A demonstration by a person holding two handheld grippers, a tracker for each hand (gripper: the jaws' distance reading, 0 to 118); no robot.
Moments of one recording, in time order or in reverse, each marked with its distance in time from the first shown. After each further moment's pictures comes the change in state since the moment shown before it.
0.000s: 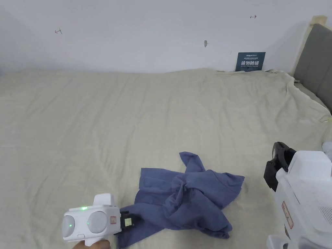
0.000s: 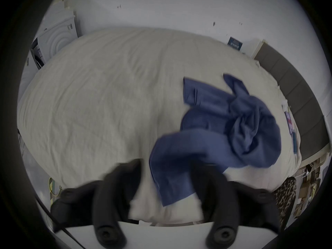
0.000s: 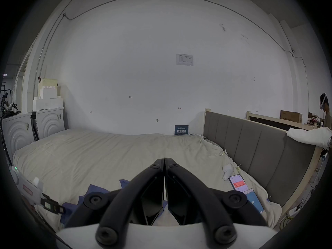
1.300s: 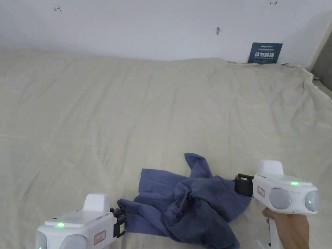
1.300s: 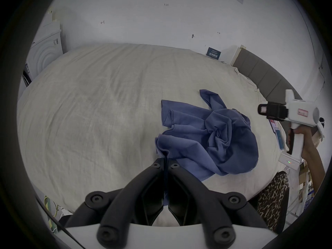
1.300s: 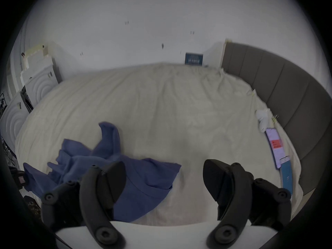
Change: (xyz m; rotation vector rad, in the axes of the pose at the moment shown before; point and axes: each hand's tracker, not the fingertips) left arm -0.002 0.024 0.033 0.137 -0.155 -0.083; right arm 0.004 -0.120 -0.224 -0.695 0.091 0.000
